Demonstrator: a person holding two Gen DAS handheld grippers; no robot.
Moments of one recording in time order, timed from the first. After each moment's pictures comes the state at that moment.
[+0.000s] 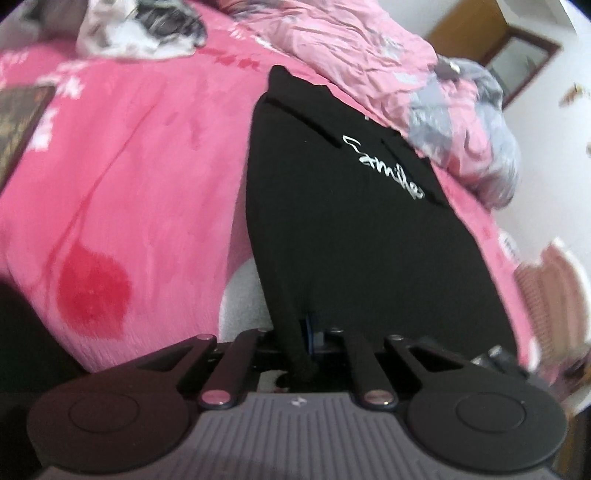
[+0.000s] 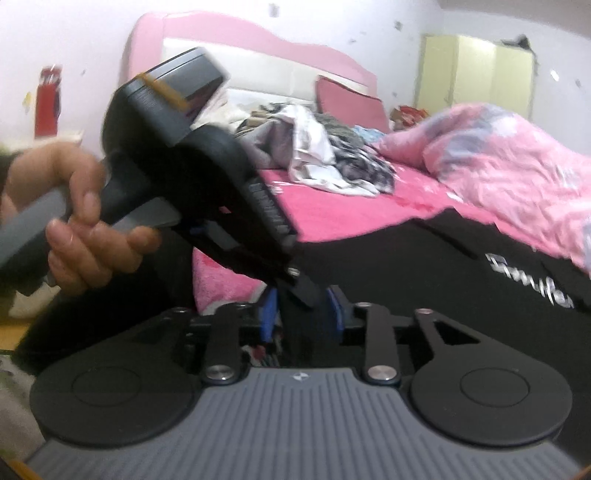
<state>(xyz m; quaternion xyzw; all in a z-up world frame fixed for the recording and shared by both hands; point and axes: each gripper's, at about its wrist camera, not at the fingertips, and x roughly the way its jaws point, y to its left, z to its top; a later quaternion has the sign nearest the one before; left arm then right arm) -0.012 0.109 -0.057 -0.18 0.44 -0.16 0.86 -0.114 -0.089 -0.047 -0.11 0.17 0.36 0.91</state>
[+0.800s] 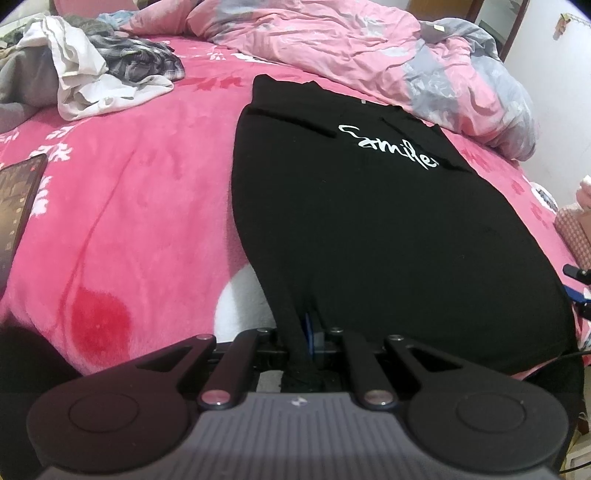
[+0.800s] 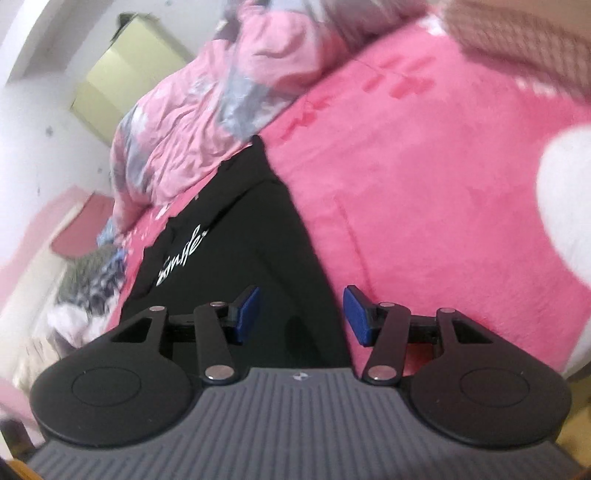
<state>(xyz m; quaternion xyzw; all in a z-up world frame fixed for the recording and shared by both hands) -0.019 0.073 -0.044 -0.07 0.44 -0.13 0.89 -0.058 -0.456 -0.074 0.36 0.30 0.03 0.88</state>
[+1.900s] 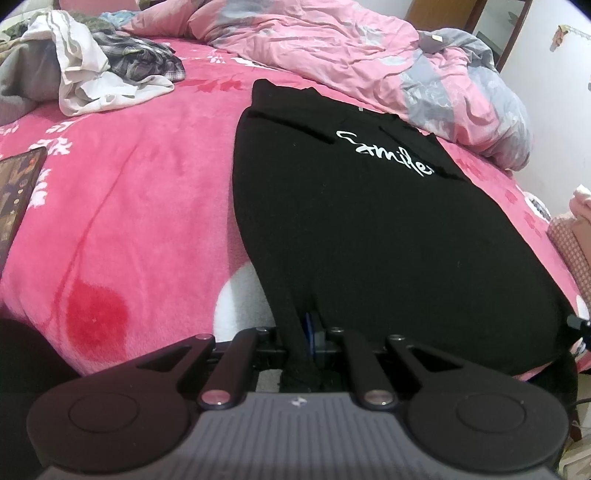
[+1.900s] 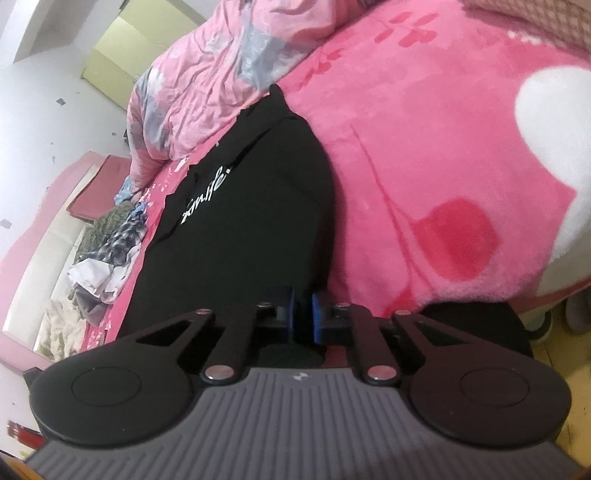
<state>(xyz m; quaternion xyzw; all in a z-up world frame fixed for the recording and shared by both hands) -0.021 0.077 -0.047 -0.08 0.43 -0.14 0.89 -0.103 -0.435 -0.067 0.35 0.36 0.07 0.86</state>
